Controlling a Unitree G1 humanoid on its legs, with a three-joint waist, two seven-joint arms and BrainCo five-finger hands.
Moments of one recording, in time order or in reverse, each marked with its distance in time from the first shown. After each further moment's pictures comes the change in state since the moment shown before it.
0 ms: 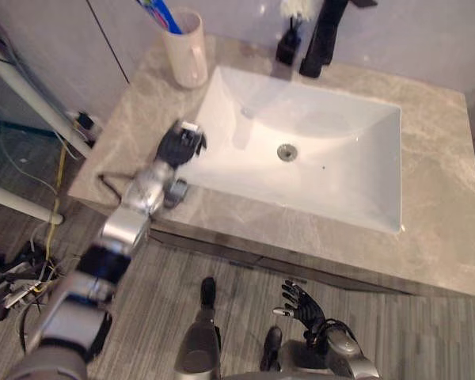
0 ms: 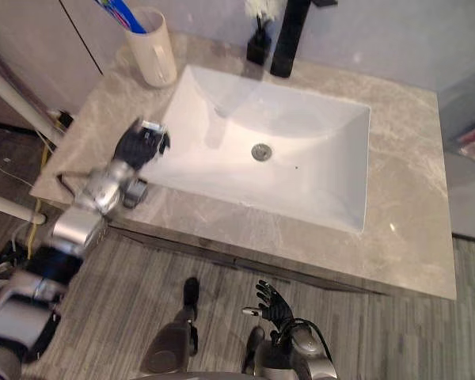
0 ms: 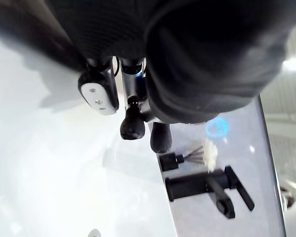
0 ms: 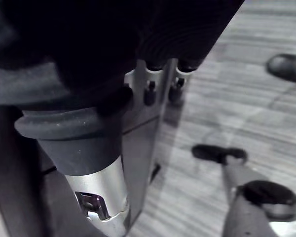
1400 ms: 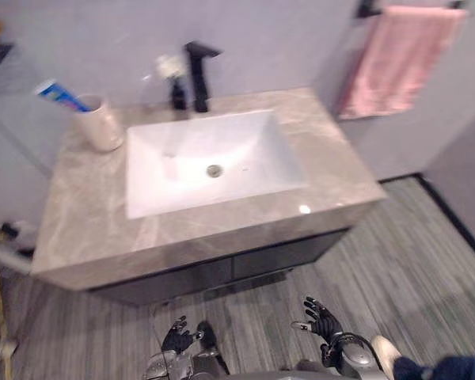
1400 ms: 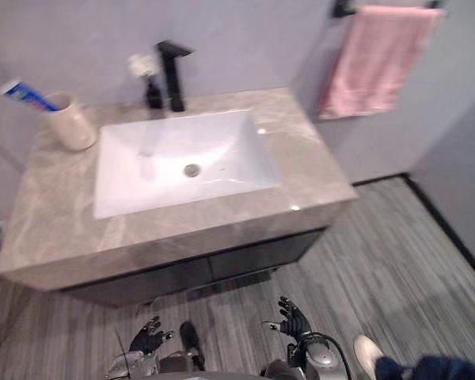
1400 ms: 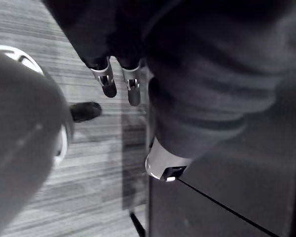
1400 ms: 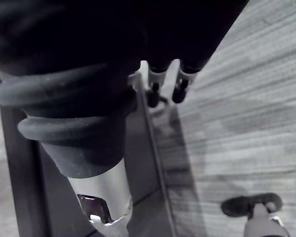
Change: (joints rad) left arm 0.571 -0.566 0.382 0.590 0.167 0.020 -0.061; right arm 0.016 -0.023 -0.063 0.139 -0.177 -0.021 -0.049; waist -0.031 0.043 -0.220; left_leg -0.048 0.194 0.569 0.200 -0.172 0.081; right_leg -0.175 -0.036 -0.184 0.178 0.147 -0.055
